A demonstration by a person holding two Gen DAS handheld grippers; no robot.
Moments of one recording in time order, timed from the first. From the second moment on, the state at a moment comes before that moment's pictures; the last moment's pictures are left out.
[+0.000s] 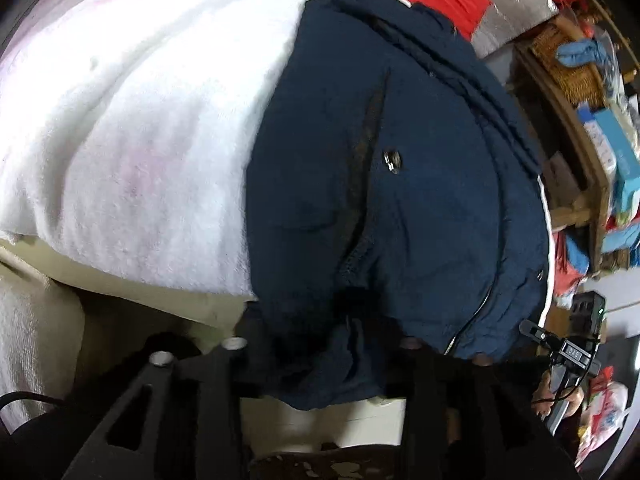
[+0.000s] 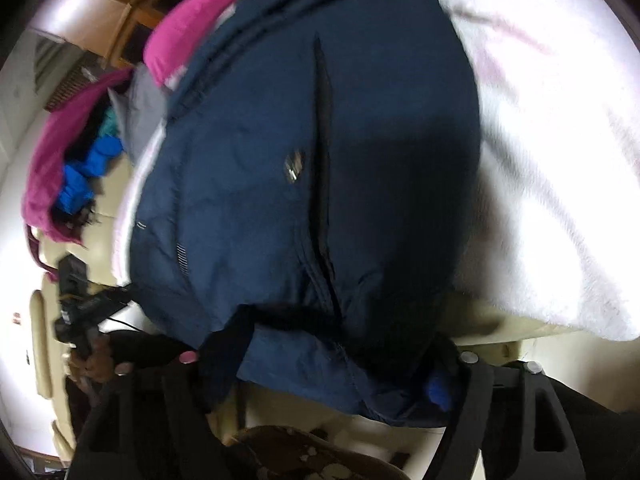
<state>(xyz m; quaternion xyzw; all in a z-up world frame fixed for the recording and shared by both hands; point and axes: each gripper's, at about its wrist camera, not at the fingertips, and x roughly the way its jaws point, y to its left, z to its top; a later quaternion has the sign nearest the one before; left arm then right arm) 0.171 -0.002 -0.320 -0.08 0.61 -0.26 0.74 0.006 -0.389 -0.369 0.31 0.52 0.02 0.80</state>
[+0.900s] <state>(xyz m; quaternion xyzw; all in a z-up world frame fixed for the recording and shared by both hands) 0.335 -0.072 -0.169 -0.20 0.42 -0.30 0.83 0.116 -0.456 -0.187 0.29 0.18 -0.03 0.94</state>
